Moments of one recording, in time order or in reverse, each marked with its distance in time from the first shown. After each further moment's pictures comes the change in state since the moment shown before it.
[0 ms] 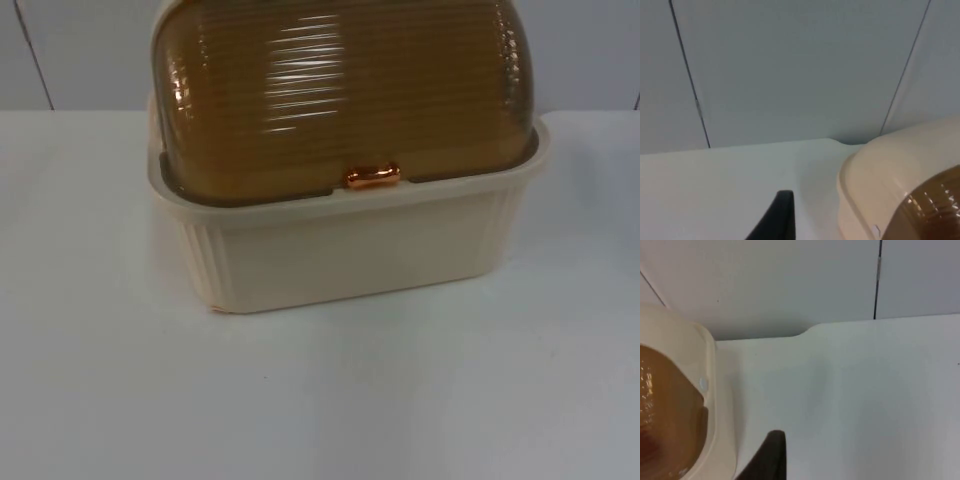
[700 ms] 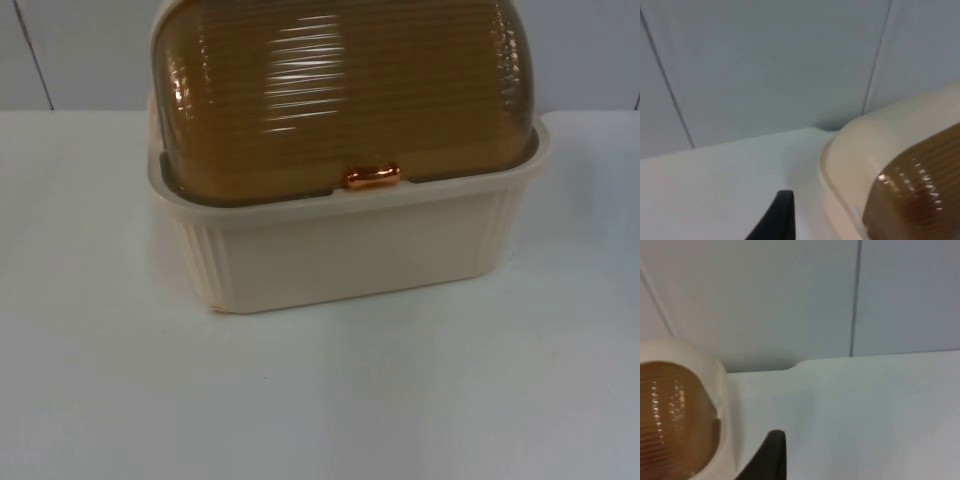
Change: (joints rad) right arm 0.006 -0.335 0.000 -0.173 0.145 0.186; left arm -0.031 -0.077 0.010 -0.016 0.076 0.066
